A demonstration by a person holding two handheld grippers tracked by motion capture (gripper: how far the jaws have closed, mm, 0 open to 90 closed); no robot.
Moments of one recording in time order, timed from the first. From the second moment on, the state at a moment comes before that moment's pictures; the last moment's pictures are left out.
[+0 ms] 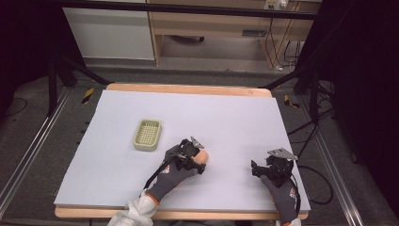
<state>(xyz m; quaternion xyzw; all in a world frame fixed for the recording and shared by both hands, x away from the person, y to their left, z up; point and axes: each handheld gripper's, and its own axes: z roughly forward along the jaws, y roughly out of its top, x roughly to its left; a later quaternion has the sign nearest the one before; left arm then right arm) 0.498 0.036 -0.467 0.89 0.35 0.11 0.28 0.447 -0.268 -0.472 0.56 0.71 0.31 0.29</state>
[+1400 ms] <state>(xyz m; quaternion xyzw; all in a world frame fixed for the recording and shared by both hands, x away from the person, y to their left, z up) 0.486 0.056 -0.439 0.89 0.34 0.12 0.29 0.447 -0.268 -0.472 0.56 0.71 0.31 0.29</state>
